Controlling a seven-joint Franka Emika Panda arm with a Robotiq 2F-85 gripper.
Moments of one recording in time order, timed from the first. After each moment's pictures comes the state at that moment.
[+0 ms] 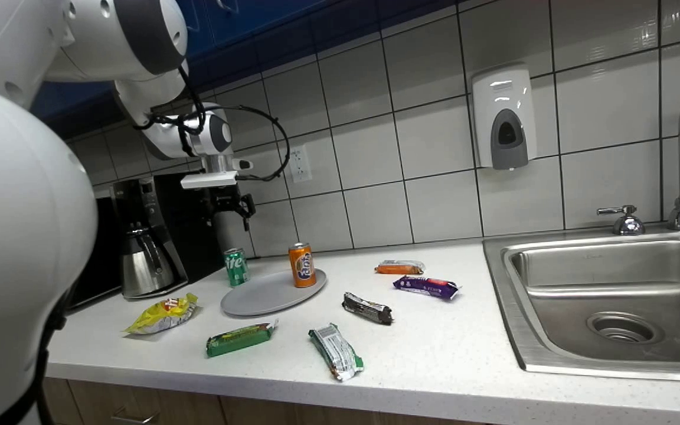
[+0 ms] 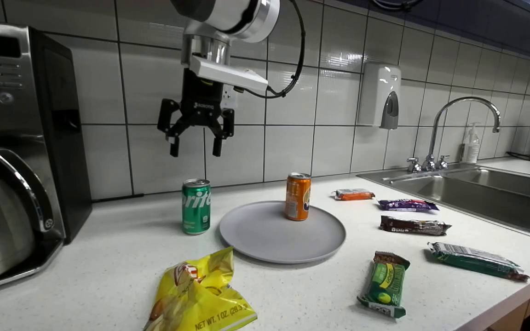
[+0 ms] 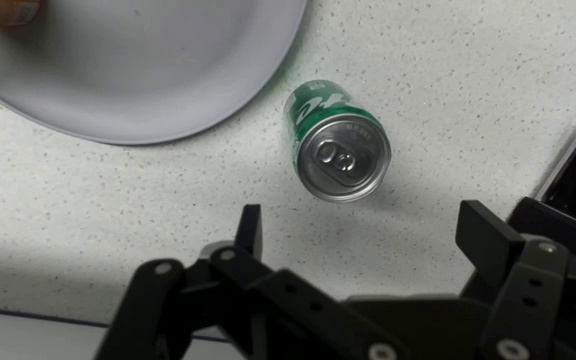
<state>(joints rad) 0.35 0.68 0.13 -1.29 -0.01 2.06 0.10</state>
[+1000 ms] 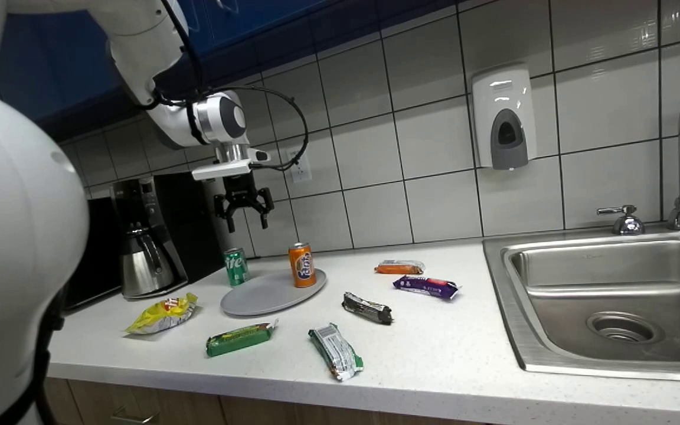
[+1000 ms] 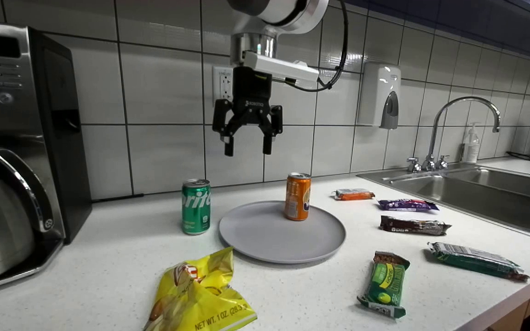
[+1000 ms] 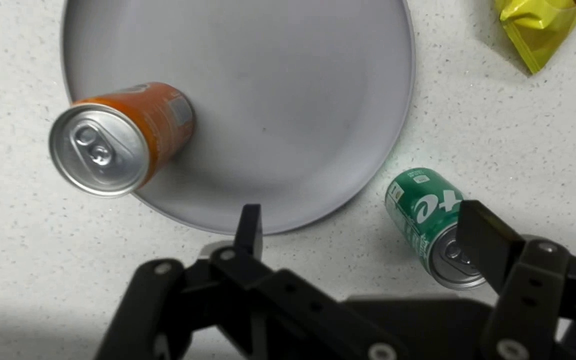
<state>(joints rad) 0.27 0.45 0.10 -1.61 -0.01 2.07 0.10</state>
